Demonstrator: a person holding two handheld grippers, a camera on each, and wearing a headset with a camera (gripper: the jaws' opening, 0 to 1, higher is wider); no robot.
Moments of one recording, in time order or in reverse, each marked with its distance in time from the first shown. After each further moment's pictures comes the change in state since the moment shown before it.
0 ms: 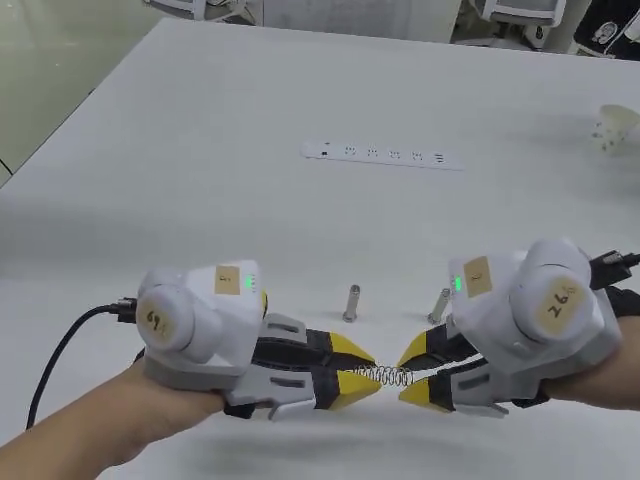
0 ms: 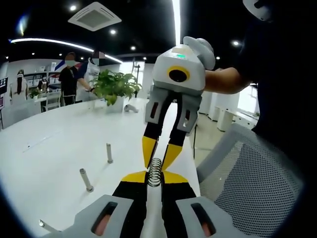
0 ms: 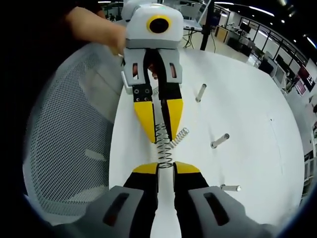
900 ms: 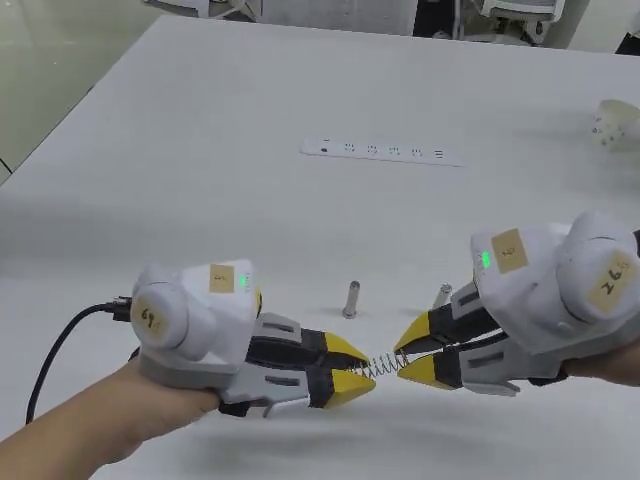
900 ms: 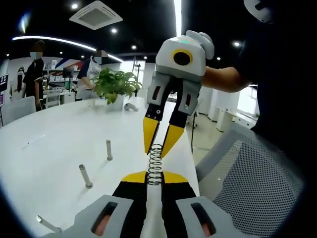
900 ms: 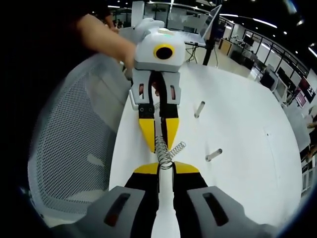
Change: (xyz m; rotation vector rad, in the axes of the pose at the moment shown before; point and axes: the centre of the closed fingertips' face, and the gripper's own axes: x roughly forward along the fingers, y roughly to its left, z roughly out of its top) left arm -0.004 0.001 -0.005 -0.016 0.004 0.000; right arm -0.019 -0.003 0.024 -0.063 -0.100 0.007
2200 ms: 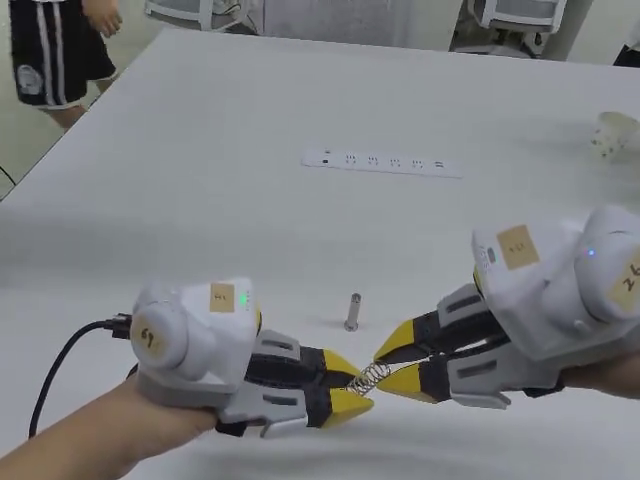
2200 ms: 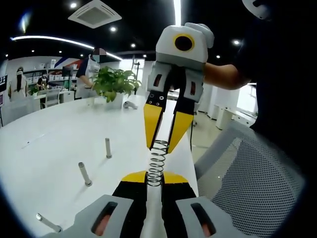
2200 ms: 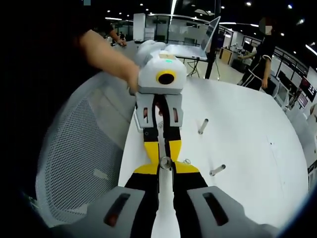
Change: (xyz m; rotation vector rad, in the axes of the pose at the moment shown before) left arm 0.001 -0.003 -0.002 0.005 0.017 -0.003; right arm -0.005 0.007 0.030 0.027 -0.121 0.034
